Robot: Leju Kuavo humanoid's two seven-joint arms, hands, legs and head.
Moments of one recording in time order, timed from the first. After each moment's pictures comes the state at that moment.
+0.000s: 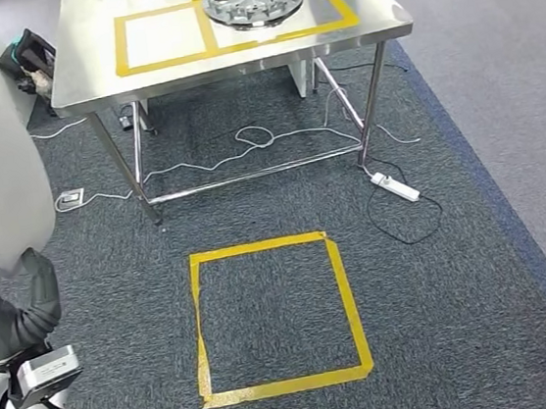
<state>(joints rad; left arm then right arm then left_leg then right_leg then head) 0.00 -0.11 -0.12 -1.87 -0.54 0.48 -0.66 -0.12 0.17 -1.06 -0.22 1.01 -0.09 0.03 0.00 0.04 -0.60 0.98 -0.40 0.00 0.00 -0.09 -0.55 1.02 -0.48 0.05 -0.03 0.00</state>
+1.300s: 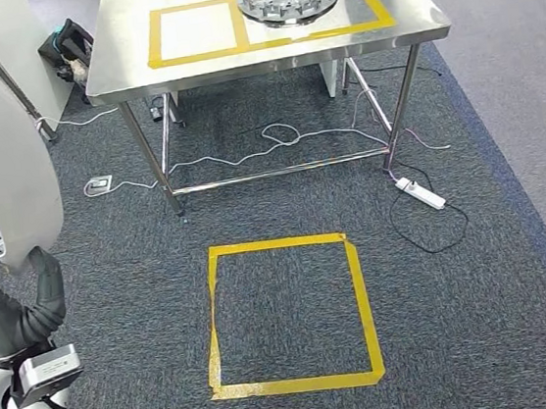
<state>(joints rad) 0.01 -0.10 -0.11 -1.87 -0.52 0.45 -0.66 -0.12 0.17 -1.06 -0.22 1.00 -0.09 0.01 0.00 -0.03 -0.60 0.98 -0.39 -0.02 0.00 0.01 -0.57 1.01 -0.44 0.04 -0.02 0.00</state>
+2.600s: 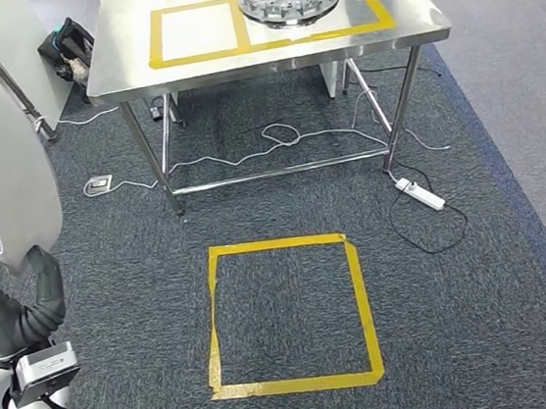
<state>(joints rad) 0.01 -0.11 -0.11 -1.88 -0.52 0.45 -0.64 -0.12 0.18 -1.06 -0.22 0.99 -0.10 0.01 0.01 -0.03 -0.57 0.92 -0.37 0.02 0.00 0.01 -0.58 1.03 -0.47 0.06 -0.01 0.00</state>
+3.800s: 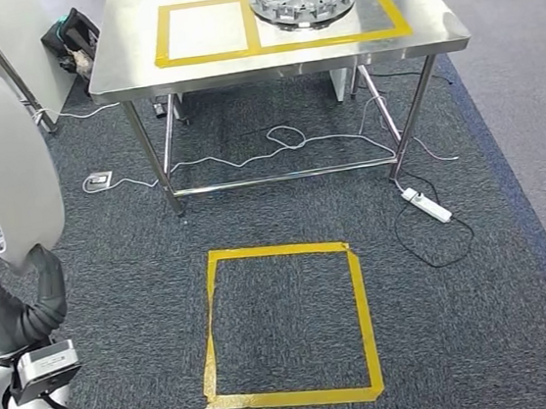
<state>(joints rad) 0.02 -0.11 -0.11 -1.88 -0.51 0.44 -0.64 -0.11 0.18 -1.06 -0.22 0.99 -0.09 0.01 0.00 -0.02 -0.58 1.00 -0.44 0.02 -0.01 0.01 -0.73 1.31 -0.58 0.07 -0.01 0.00</state>
